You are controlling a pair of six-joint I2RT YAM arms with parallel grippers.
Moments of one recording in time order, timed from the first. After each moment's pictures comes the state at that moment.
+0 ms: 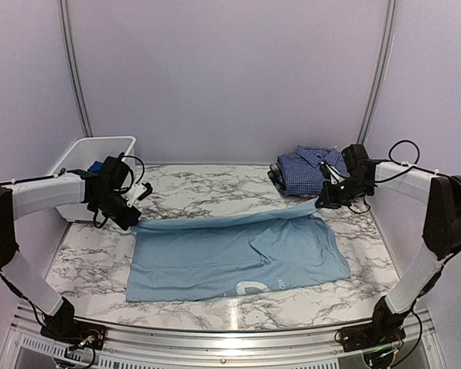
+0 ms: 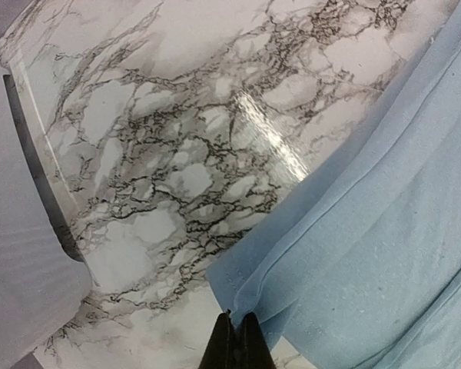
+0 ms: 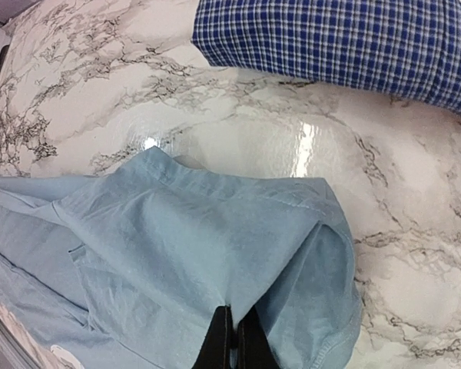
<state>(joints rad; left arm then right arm) -0.36 1.56 1.06 -0.61 0.01 0.30 0.14 1.67 1.23 -0.61 -0.38 0.10</state>
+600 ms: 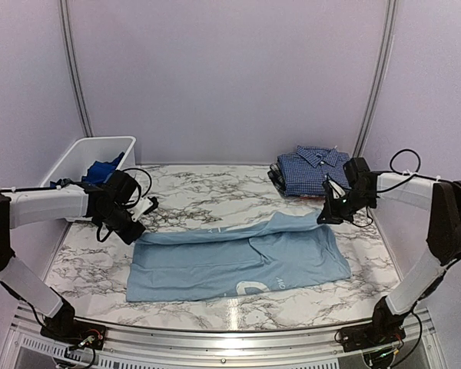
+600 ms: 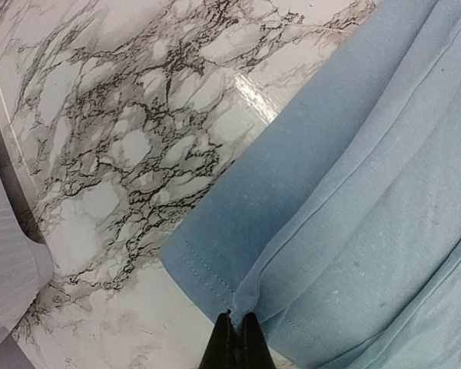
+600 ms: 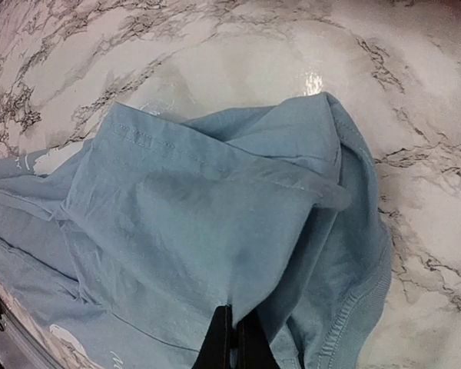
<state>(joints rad) -0.47 1.50 0.92 -0.57 -0.05 0.27 0.13 1.60 1.07 -0.61 -0.39 0.16</state>
